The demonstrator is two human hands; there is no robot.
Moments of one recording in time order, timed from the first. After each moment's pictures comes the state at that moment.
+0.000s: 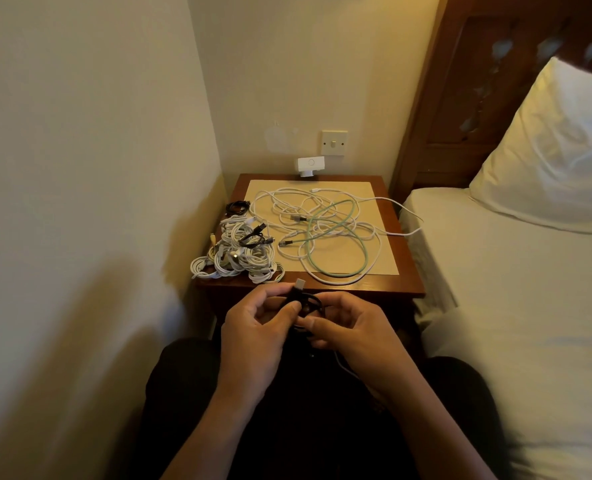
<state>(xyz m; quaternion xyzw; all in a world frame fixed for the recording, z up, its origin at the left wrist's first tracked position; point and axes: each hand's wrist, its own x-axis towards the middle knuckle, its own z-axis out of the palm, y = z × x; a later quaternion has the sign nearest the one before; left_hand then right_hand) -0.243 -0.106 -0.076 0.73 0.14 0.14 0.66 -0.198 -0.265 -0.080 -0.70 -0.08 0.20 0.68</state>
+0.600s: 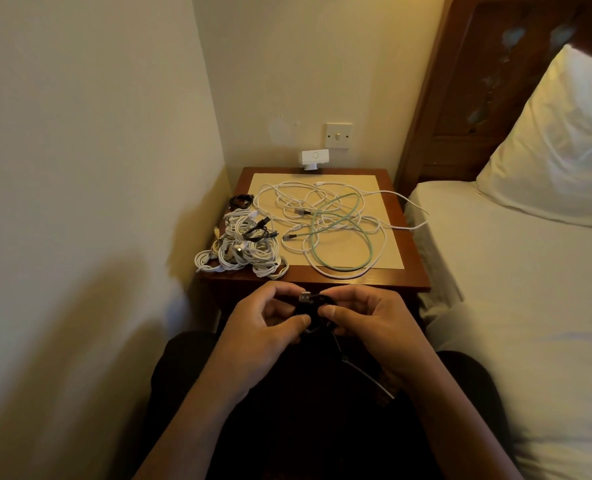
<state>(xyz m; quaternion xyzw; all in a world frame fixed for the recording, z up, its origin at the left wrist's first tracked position) -0.247 -0.088 -0.068 0.77 0.08 0.00 0.64 -0.188 -0.277 -0.076 -0.73 -0.08 0.18 0.65</state>
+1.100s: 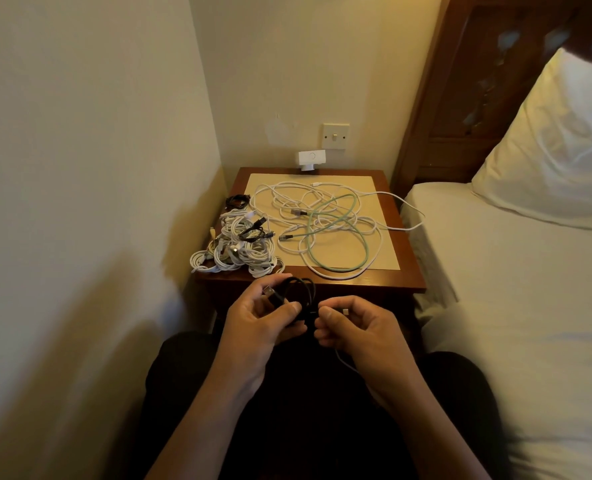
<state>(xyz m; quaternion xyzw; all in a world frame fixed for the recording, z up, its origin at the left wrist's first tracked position) -0.237 -0.100 -0.080 0.59 0.16 0.05 0.79 -0.208 -0.271 -0.088 -0.69 -0.02 0.17 0.71</state>
